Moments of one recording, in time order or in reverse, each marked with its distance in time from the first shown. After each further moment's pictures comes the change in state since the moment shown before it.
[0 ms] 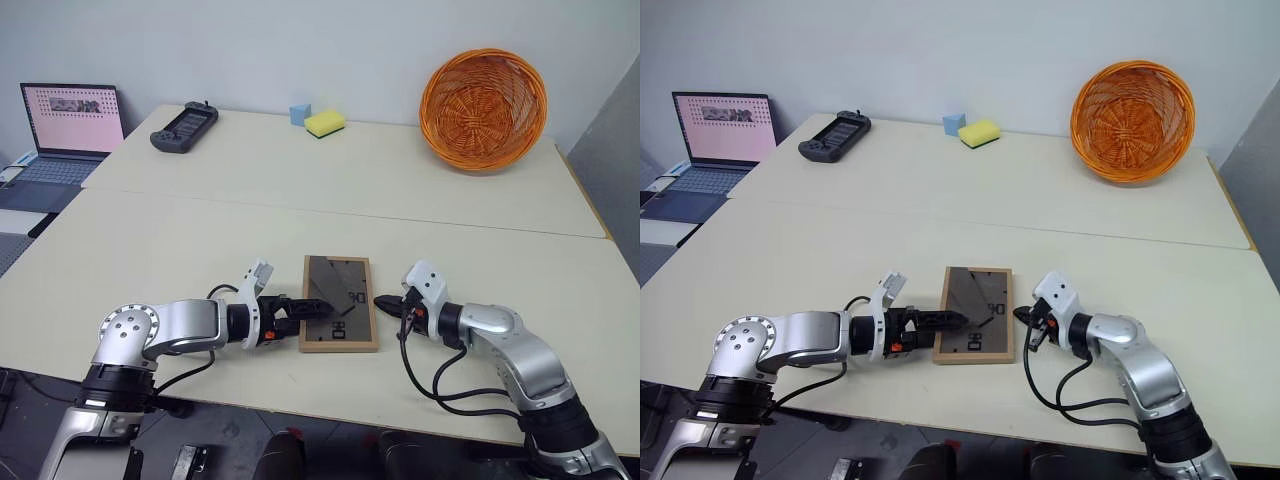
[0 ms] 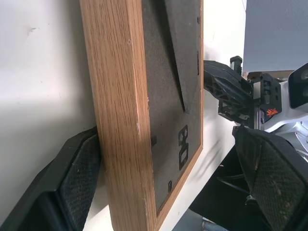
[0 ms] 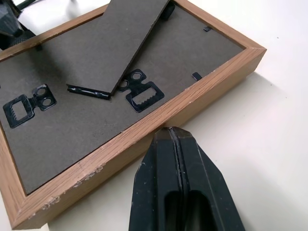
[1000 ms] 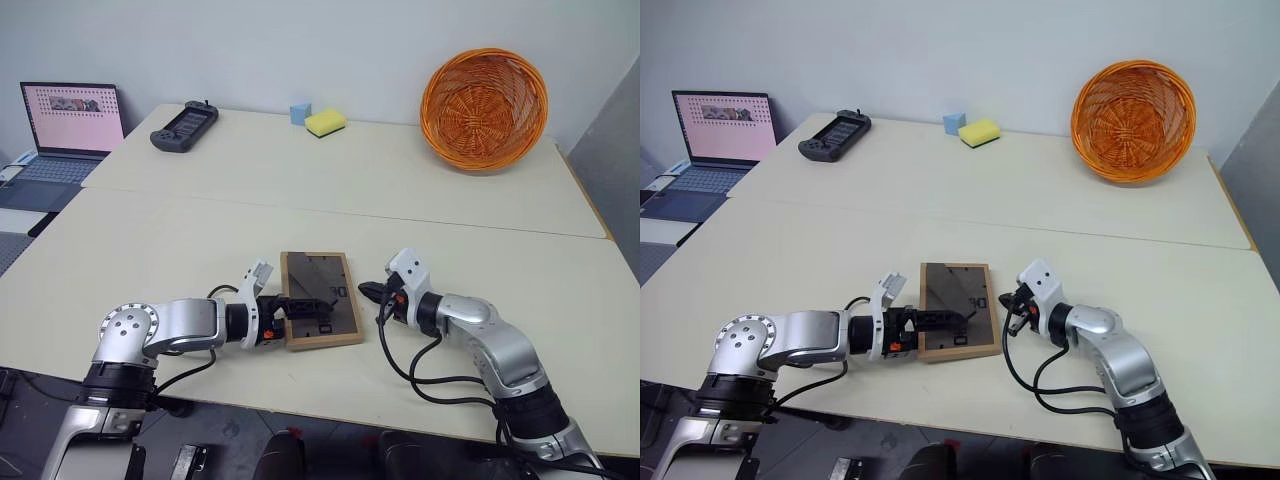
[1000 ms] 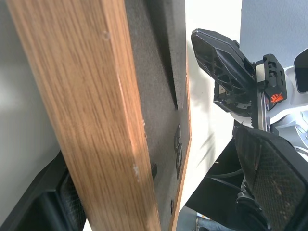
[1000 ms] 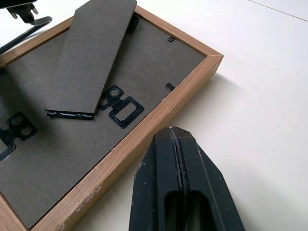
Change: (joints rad) left arm -0.008 -0.010 0.015 0.037 0.012 0.032 -0.022; right arm -0.075 0.093 0.022 0.052 0.006 0.005 -0.099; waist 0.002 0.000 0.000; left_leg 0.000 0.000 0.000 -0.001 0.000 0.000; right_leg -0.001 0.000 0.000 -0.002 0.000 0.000
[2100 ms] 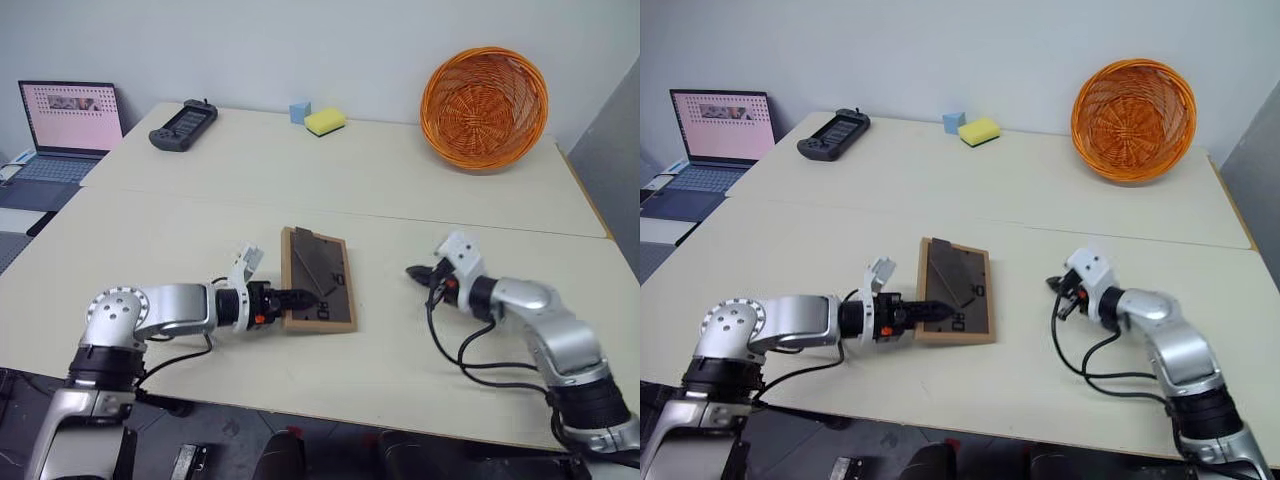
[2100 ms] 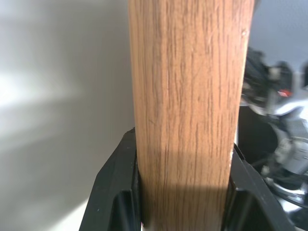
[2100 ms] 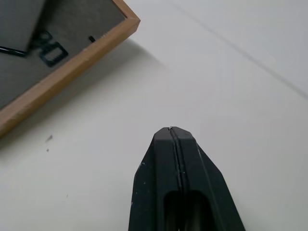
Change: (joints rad) left arm -0.170 0.070 0.002 0.097 0.194 0.002 -0.212; right arm -0.040 -0.257 -0.166 -0.045 0.057 -0.001 0.087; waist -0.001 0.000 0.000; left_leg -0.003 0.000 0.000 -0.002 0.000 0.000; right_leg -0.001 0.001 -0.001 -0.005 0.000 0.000
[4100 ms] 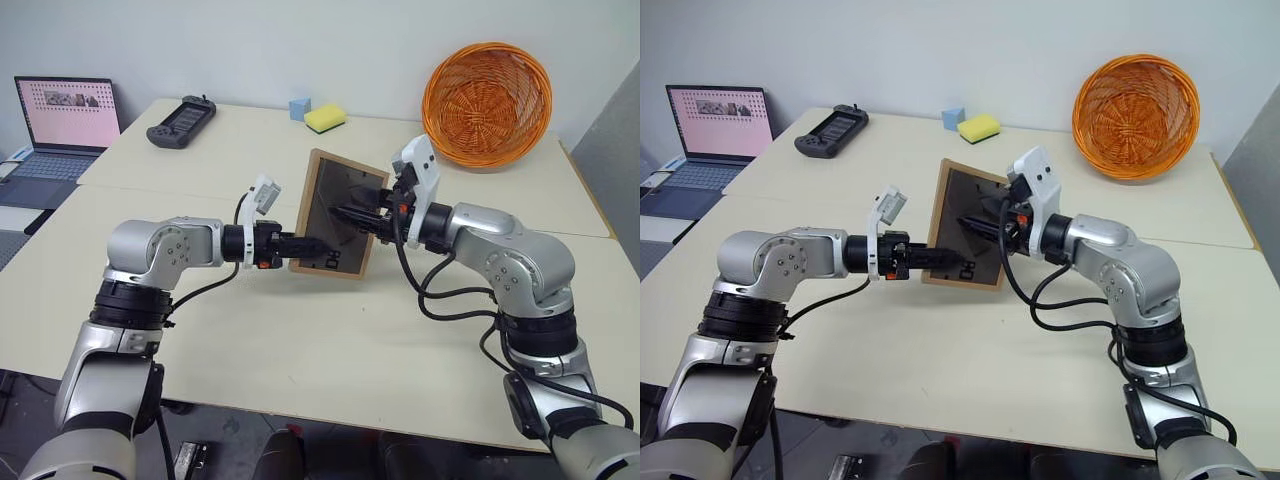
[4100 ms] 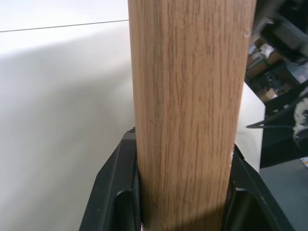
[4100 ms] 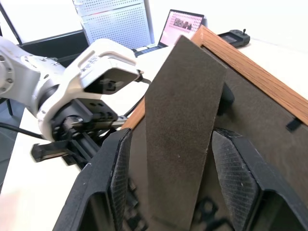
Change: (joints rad) left arm -0.265 -0.062 -0.101 0.007 1.052 -0.214 -1.083; right arm -0.402 0.259 0.006 -0.003 0.265 0.279 -0.125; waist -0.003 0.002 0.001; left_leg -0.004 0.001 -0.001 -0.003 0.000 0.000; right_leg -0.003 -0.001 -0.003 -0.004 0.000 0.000
